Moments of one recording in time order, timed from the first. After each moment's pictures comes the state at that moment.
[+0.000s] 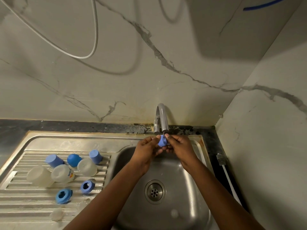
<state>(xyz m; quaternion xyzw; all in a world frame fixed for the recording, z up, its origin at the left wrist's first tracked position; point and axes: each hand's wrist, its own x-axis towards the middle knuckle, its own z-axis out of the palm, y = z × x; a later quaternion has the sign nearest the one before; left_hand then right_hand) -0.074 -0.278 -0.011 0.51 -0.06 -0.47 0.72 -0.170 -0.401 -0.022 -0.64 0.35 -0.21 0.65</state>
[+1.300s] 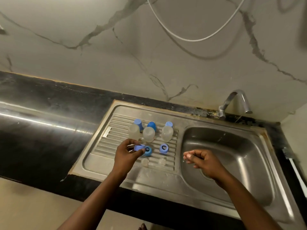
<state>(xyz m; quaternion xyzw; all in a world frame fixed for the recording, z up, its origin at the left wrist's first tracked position) 0.019 0.102 -0.060 0.73 -0.09 -0.18 0.65 -0.163 -0.159 -0.030 -0.76 0.28 0.00 0.59</state>
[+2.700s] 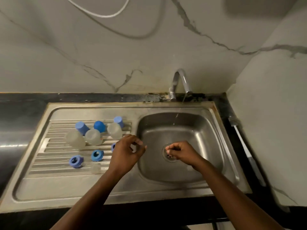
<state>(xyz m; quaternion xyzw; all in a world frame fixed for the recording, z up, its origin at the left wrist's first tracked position) -0.049 -0.058 -0.062 0.79 -0.38 -0.14 0.47 -0.225 -0.266 -0.097 -0.73 0.38 0.01 0.57</state>
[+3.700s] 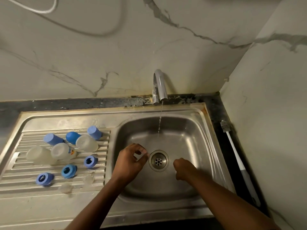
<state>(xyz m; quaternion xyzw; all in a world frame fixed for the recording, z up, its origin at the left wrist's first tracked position) -0.099 -0.163 -0.083 0.82 -0.35 -0.21 0.41 -0.272 -0.353 -0.210 -0.89 0.31 0.28 0.18</state>
